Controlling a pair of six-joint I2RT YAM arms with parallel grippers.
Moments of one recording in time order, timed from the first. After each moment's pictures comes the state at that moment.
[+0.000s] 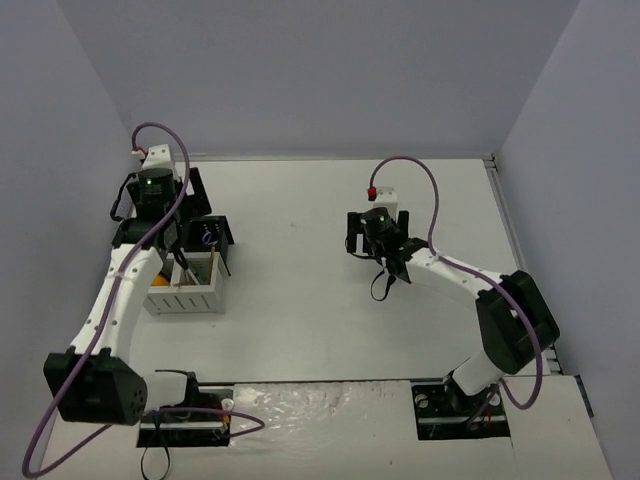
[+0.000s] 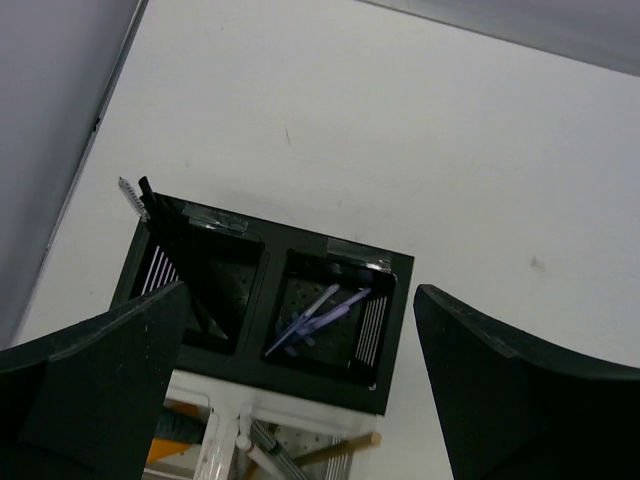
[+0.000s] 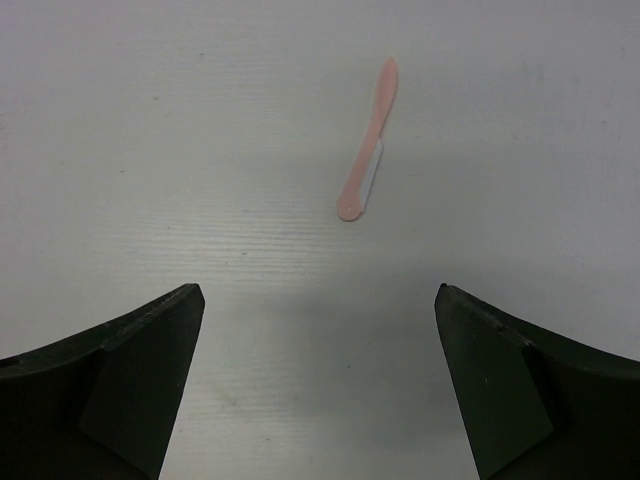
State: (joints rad) left arm -0.07 1.24 1.20 -0.46 -0.21 -0.22; right arm 0.56 1.56 0.91 -0.04 0.42 0.35
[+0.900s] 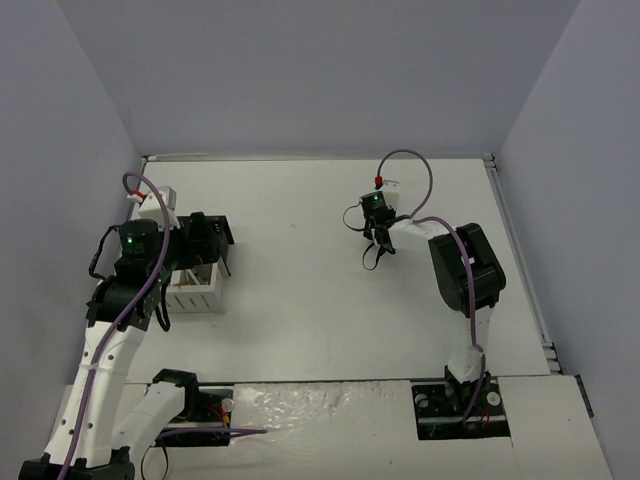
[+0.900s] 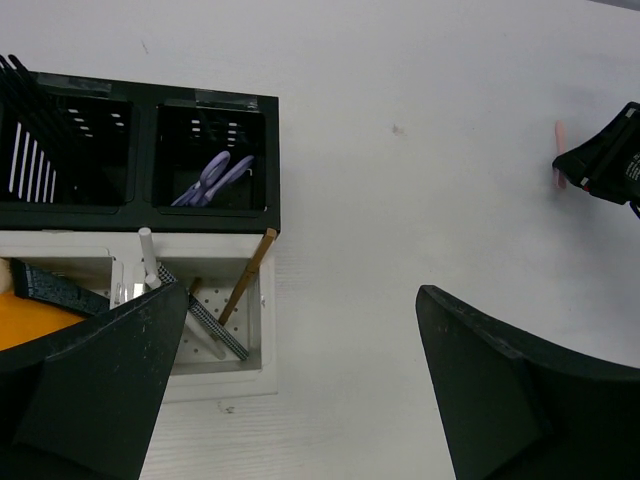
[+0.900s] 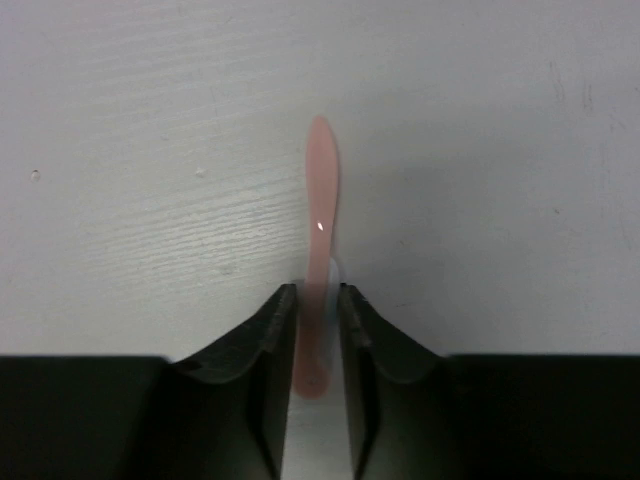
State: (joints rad) left arm -0.13 0.82 1.00 -0.64 0.05 -0.28; right arm 0.41 2.00 1.18 -0.01 0.40 0.47
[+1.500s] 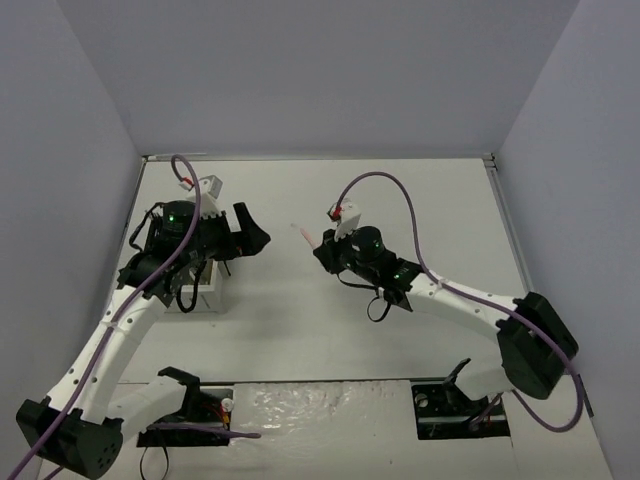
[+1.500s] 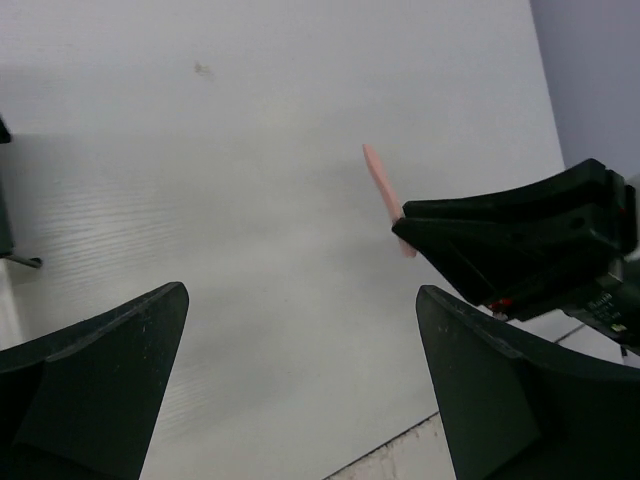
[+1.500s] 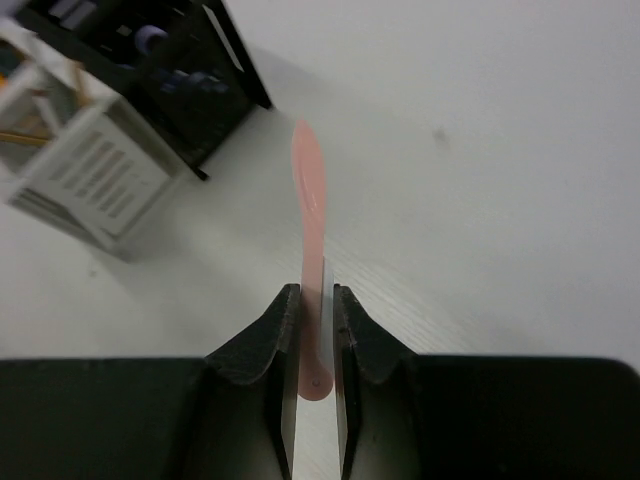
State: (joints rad) left arm -0.32 1.00 1.05 -0.56 0.21 -0.49; right arm 0.75 1.43 0.80 0.23 0.05 0.26
